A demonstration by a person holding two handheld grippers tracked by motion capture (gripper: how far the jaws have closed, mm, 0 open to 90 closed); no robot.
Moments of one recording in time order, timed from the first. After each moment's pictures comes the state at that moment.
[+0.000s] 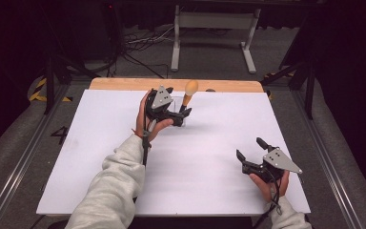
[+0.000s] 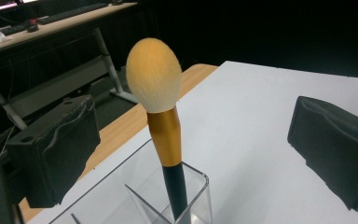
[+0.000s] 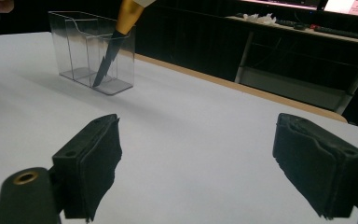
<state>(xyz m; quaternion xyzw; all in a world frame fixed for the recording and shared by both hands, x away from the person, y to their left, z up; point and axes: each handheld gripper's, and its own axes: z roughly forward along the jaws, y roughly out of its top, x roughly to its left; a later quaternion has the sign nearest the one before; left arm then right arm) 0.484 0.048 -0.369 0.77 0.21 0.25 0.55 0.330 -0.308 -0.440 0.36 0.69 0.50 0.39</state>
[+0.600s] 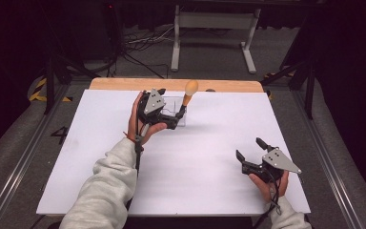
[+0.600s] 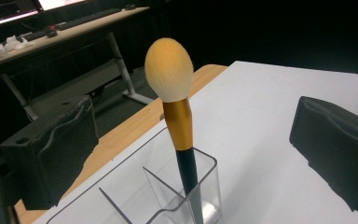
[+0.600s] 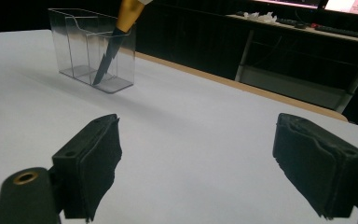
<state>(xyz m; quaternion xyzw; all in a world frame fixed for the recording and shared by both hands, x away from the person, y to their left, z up) 0.469 0.067 -0.367 0.76 0.22 0.28 0.55 0.330 -0.307 -0.441 0.36 0.69 0.50 0.39</state>
